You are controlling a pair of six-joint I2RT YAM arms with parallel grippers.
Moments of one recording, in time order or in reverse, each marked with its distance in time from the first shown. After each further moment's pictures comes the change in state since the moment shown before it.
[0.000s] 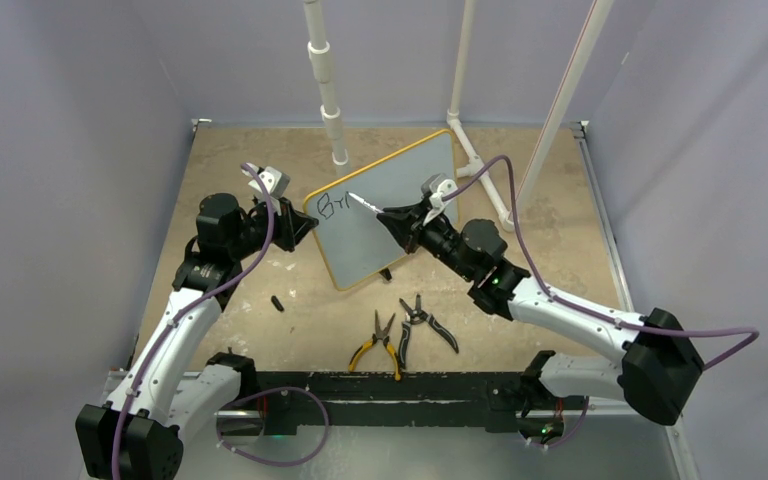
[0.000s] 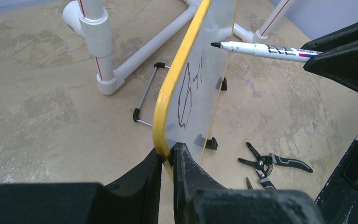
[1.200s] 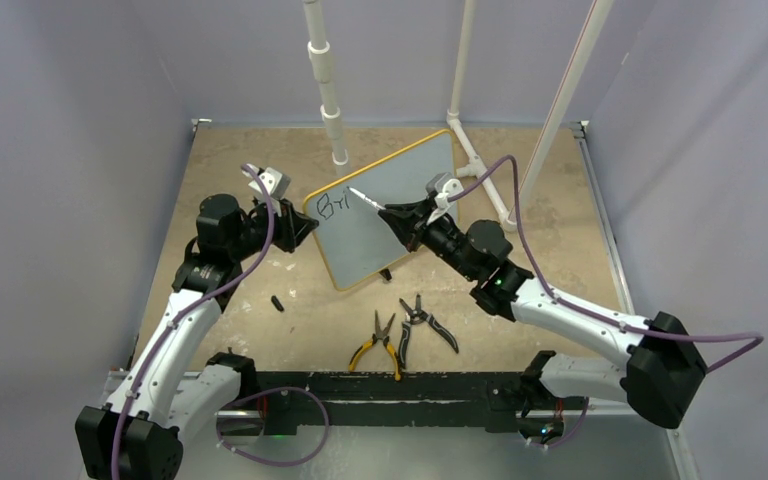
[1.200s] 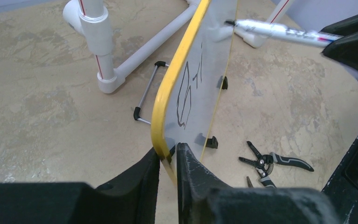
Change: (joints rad) left arm -0.001 -0.009 -0.002 -0.005 0.000 0.000; right arm 0.000 0.002 0.004 0.027 -0.001 -0.011
